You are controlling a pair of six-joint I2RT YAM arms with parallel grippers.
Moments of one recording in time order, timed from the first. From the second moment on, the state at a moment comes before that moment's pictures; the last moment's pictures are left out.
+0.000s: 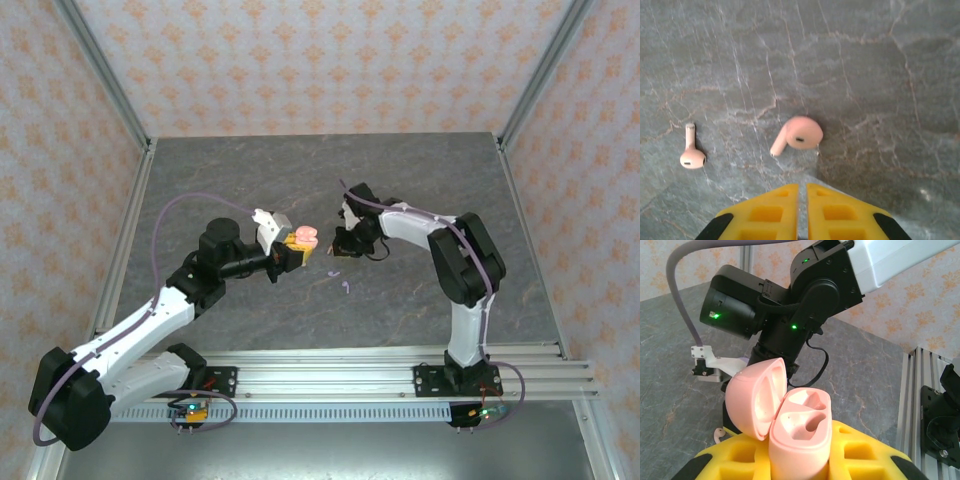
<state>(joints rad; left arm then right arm) -0.51 1.00 0.63 0.08 0.54 -0.07 0.53 1.96 1.29 -0.57 -0.40 0.46</state>
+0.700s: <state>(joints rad) -0.51 0.98 0.62 0.06 0.52 -0.07 0.53 2.05 1.44 -0.63 -0.33 0.43</state>
